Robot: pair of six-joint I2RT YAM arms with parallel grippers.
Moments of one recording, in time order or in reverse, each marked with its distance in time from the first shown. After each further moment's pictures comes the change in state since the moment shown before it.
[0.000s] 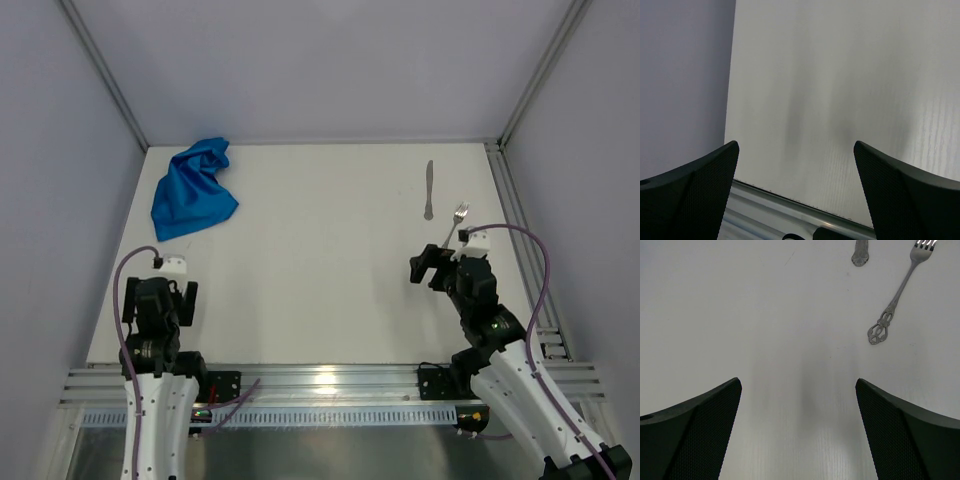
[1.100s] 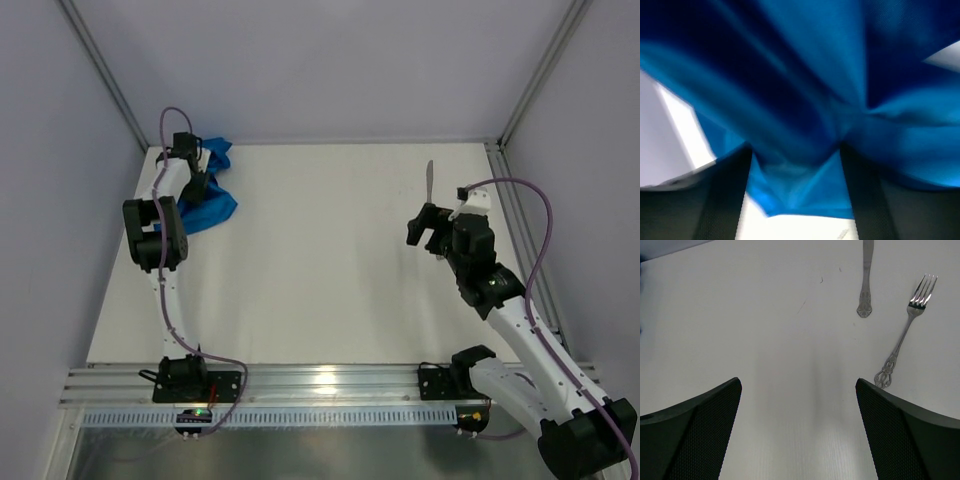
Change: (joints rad) left arm 0.000 2.011 1.472 0.058 0.061 -0.002; right arm 0.000 0.306 0.307 0.016 0.035 0.012
